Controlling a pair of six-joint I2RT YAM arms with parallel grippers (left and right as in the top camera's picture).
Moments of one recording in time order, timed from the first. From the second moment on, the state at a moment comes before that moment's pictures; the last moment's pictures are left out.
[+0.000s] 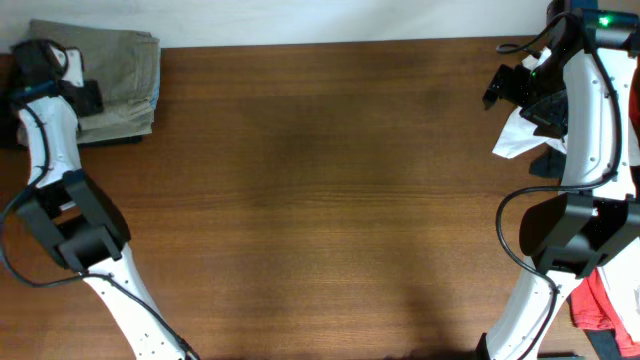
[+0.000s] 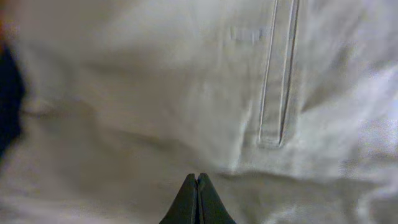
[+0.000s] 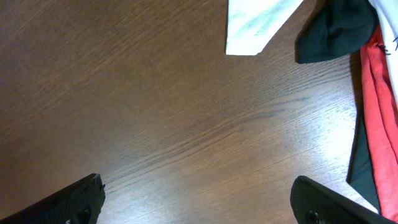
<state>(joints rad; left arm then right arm) 0.41 2.51 2.27 -0.70 -0.01 0.24 -0.20 2.17 2.35 -1.62 -0.06 0.37</state>
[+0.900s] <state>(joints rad) 0.42 2.01 2.26 -0.96 0.29 0.11 -0.20 2.17 2.35 -1.62 -0.06 0.37</state>
